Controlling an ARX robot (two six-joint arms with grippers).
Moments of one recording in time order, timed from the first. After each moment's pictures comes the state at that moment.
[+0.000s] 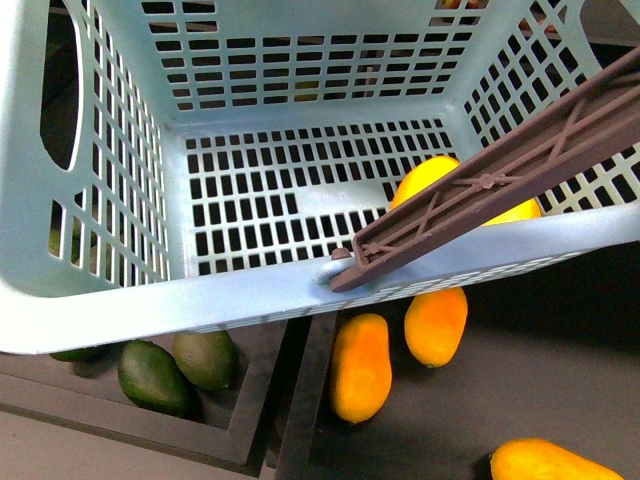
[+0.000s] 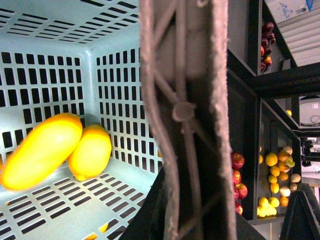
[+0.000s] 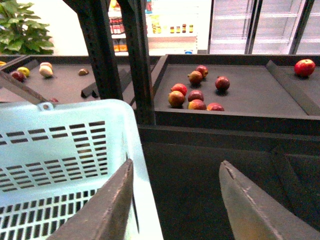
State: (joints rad) left arm -0.70 1.66 1.32 -0.18 0.11 -0.96; right arm 0.08 0.86 0.36 0.51 0.08 0.04
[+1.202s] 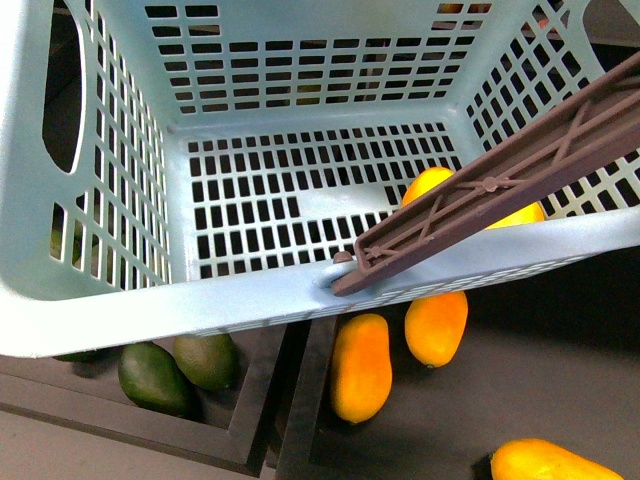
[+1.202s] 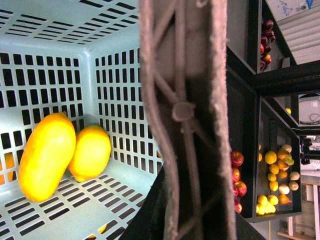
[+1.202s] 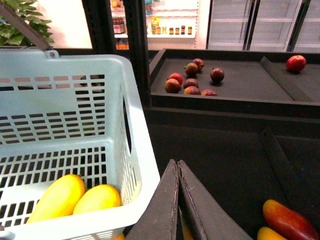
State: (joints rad) left arm -0.70 1.66 1.32 -0.18 0.11 -0.96; right arm 0.00 0.27 0.02 0.27 0.00 0.00
